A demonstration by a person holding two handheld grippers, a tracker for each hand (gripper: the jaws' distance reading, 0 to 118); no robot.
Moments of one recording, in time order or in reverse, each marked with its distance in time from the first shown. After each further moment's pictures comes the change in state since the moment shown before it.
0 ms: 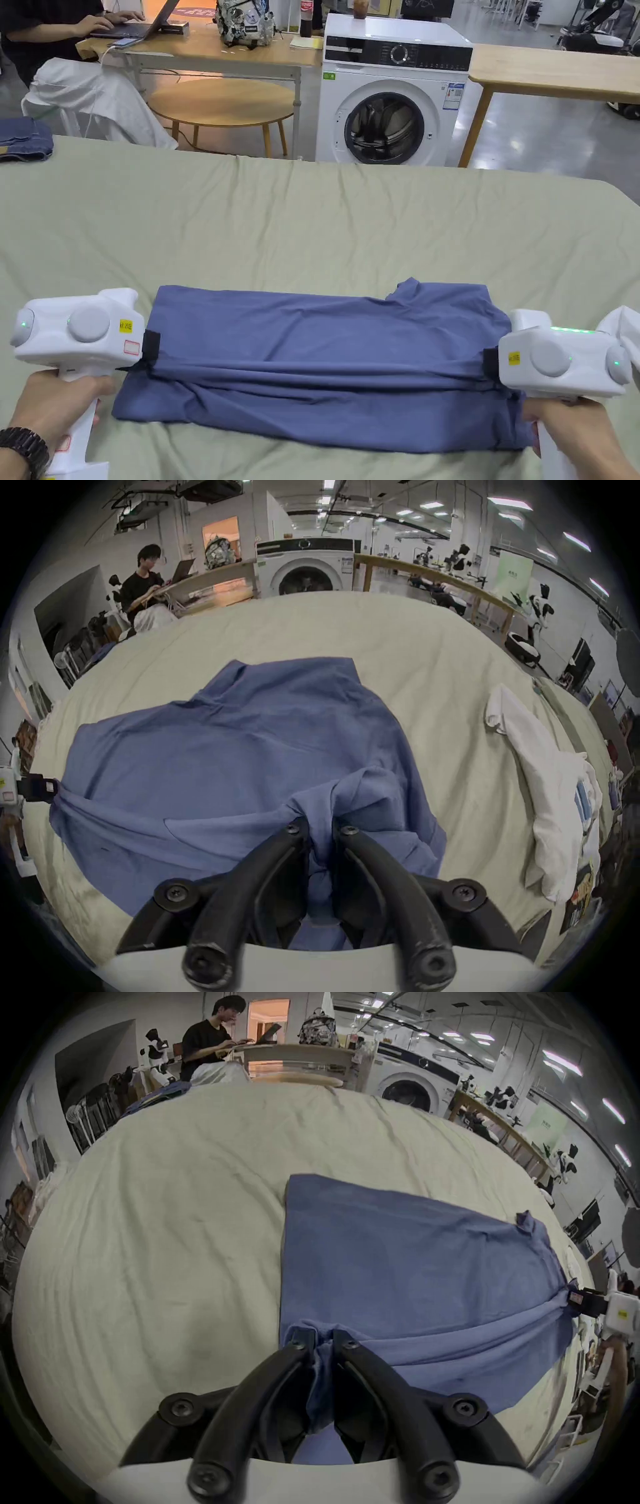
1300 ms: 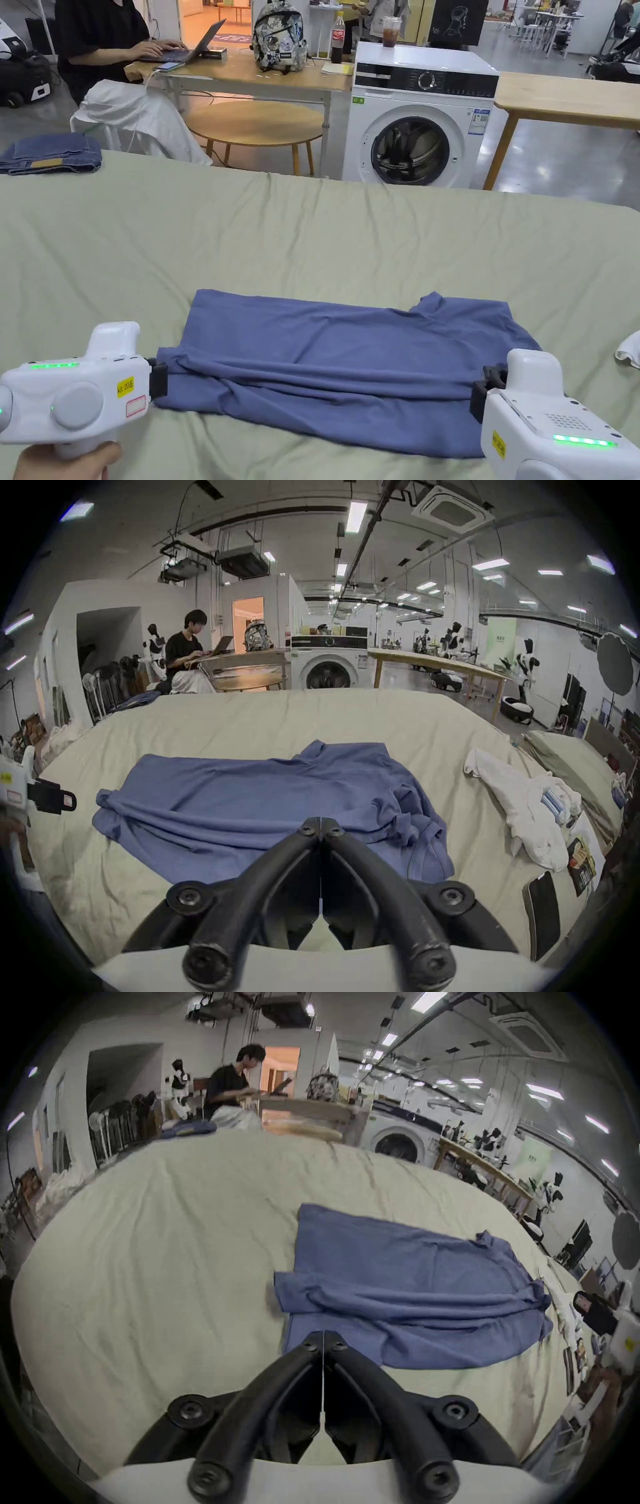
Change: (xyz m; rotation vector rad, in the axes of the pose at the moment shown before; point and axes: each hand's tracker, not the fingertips) left arm -0.031 -0.080 0.071 0.236 -0.028 0.046; right arm -0.088 -0.092 0.128 0.439 0.040 0.036
